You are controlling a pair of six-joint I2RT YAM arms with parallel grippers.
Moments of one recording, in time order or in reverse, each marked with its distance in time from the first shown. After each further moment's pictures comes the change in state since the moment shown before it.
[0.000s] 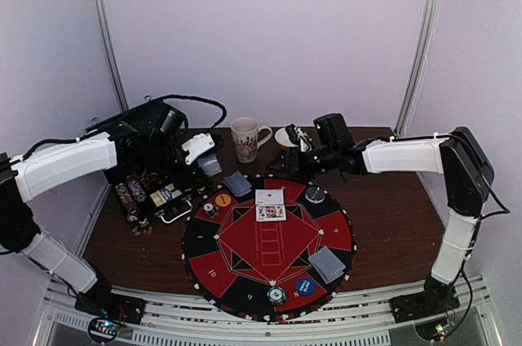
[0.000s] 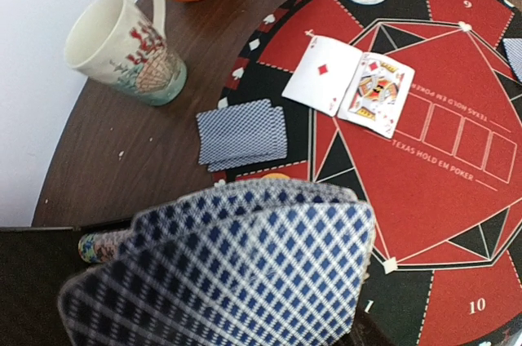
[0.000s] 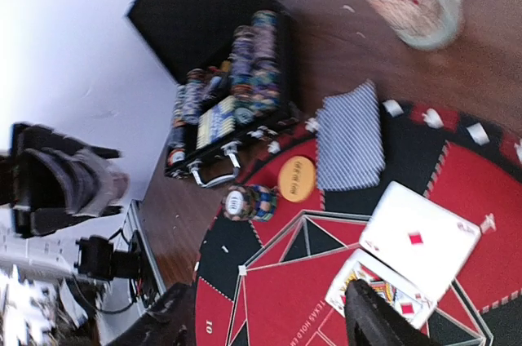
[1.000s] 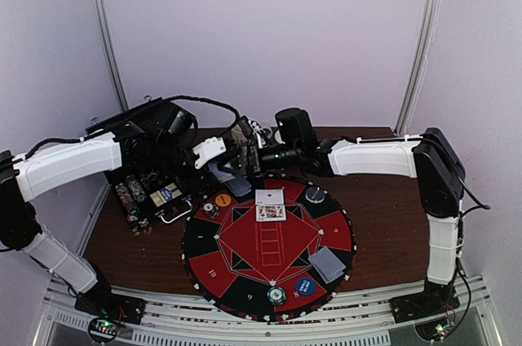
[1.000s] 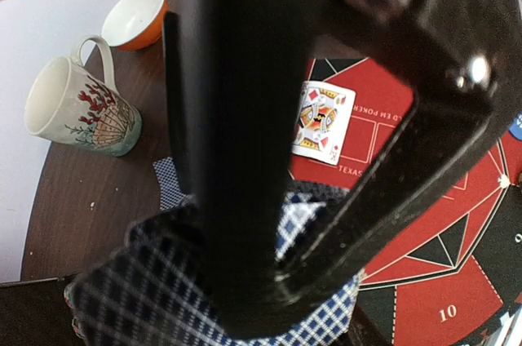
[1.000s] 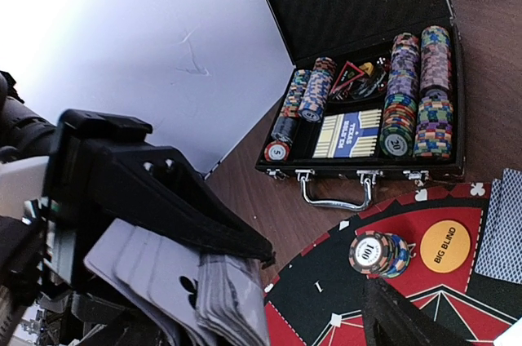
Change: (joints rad) left arm -0.077 0.020 0.032 -0.003 0.089 0.042; right arm 0.176 0.167 0.271 0.174 -0.149 -0.026
